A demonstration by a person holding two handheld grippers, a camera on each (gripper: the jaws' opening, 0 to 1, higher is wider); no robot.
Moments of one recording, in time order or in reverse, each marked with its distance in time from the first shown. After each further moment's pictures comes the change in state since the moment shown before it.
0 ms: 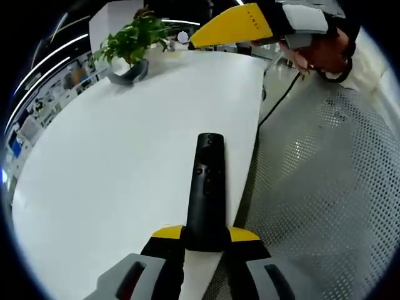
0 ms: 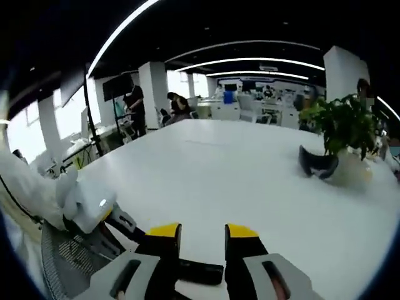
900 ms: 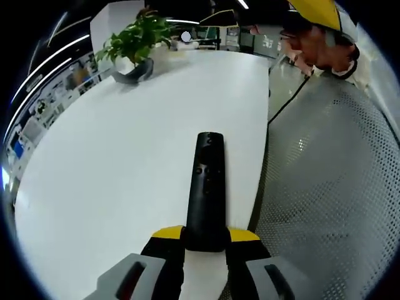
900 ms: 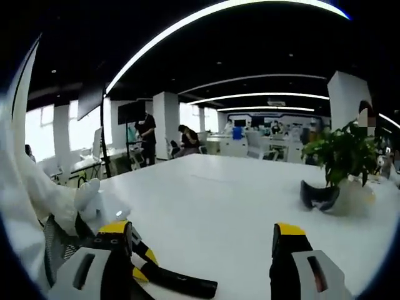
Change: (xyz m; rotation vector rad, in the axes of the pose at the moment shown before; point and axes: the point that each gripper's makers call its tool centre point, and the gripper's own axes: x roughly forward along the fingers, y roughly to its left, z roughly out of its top) left arm -0.002 0.022 -0.001 -0.007 0.030 0.020; right arm -0.006 0.000 0.029 -0.069 -0.218 0.036
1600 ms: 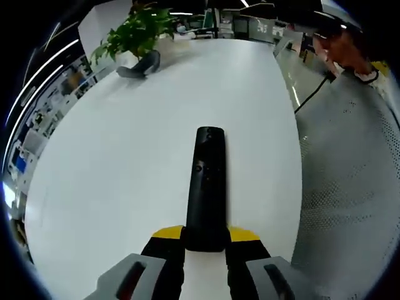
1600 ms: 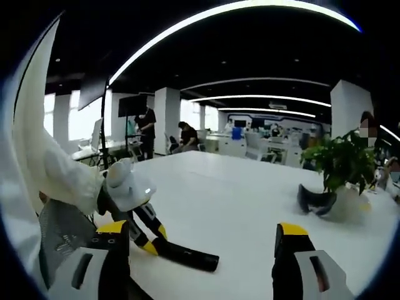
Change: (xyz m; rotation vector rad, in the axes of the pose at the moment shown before) left arm 0.002 0.068 0.005 0.082 0.082 0.038; right arm 0.003 0.003 -0.007 -0.065 0.037 -0.019
